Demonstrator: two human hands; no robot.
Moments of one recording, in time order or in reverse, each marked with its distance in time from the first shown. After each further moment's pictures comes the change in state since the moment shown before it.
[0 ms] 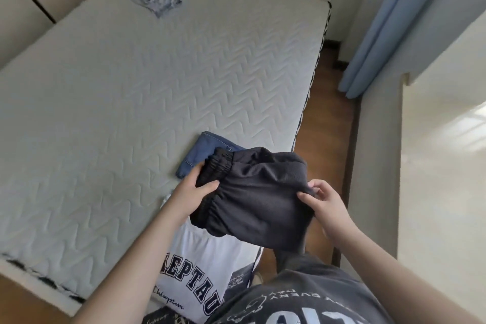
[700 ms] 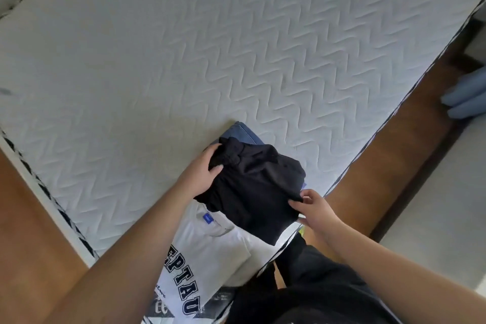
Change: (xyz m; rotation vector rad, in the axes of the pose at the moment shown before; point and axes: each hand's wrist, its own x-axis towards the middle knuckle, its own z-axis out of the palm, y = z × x) left_hand 0.176 -0.020 -0.045 0.526 0.213 -0.195; right_hand 0.252 0.009 0.076 -0.251 -0.287 0.536
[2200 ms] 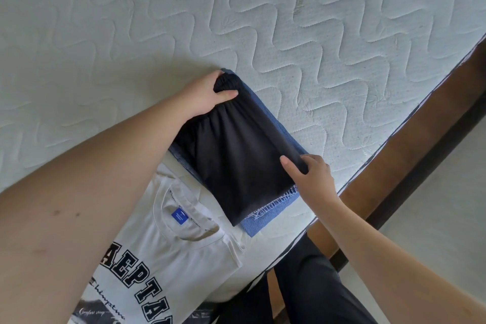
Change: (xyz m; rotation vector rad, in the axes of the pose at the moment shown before) left_hand 0.221 -0.068 0.079 -0.045 -0.120 0.026; right_hand 0.159 0.043 0.024 -0.799 0.240 -0.219
